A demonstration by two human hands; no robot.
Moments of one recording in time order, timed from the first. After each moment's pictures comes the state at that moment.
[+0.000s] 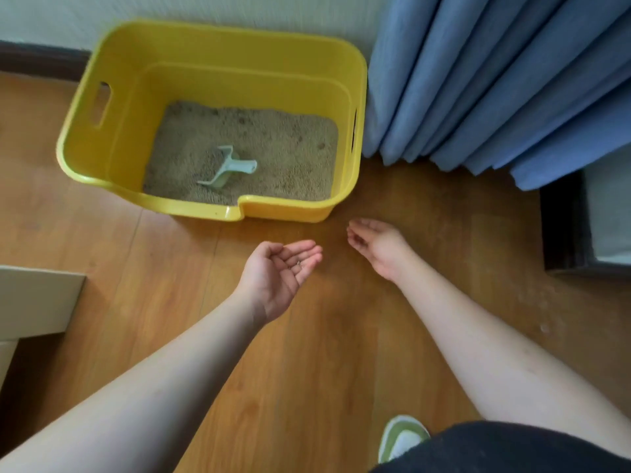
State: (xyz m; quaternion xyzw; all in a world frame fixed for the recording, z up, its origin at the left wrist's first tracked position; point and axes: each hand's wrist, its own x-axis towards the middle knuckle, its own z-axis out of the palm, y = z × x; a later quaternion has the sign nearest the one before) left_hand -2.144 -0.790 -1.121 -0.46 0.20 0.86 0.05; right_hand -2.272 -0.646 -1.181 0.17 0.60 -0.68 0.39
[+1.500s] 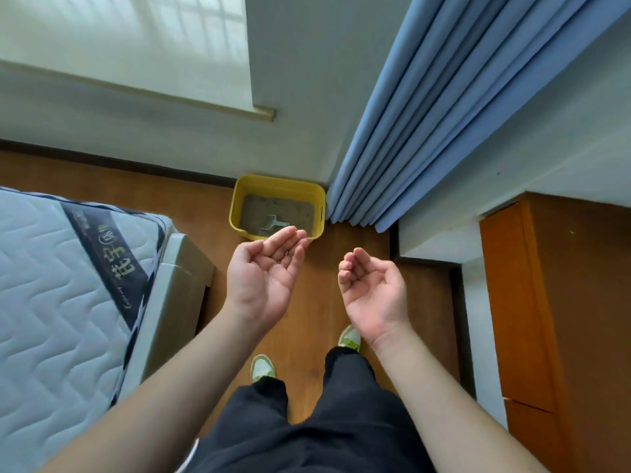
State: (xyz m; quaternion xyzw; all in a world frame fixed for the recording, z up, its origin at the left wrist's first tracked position) left_hand -1.880 -0.804 -0.319 -0.35 0.13 0.93 -0.05; right_hand -1.928 -0.651 -0.334 0.27 0.32 -0.87 0.28
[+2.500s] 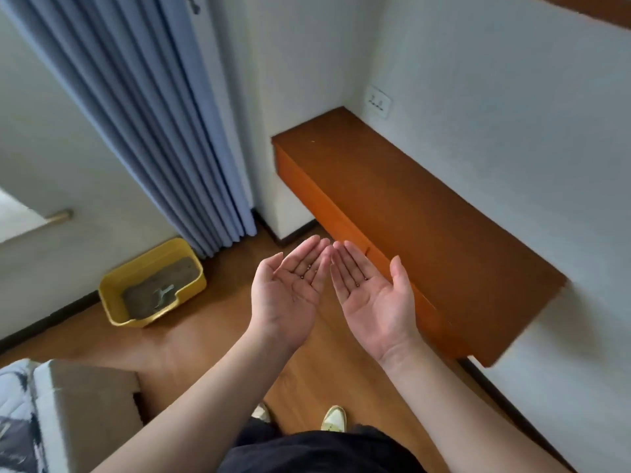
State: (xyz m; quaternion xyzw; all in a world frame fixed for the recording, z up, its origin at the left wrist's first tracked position) left_hand -1.736 -0.449 -0.217 -0.19 0.25 0.91 0.26; right_hand -1.688 -0.323 -0.239 0.27 0.24 -0.93 -0.01
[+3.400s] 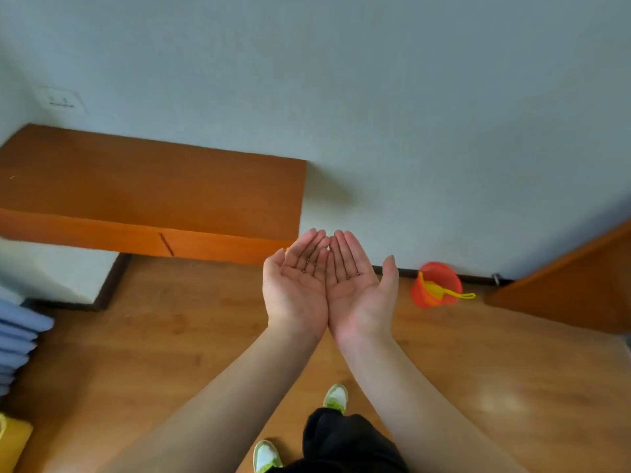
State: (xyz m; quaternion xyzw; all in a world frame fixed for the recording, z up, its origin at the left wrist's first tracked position) left_hand -1.487 -0.336 -0.206 -0.11 0.28 0.77 0.57; right_hand -1.419 -0.315 -0.205 0.33 0.05 -0.78 -0.52
